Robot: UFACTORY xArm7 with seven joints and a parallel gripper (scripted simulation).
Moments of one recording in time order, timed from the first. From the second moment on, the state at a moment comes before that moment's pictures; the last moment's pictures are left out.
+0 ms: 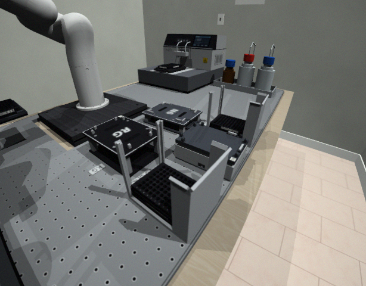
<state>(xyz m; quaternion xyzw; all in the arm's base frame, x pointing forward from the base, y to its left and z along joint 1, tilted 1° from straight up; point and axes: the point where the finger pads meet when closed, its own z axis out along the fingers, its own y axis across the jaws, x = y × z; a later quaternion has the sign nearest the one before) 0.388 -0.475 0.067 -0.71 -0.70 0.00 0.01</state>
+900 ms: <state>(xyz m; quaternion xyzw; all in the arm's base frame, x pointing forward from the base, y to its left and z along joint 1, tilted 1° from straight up) 0.388 -0.475 0.060 -0.71 -0.70 0.00 0.01</state>
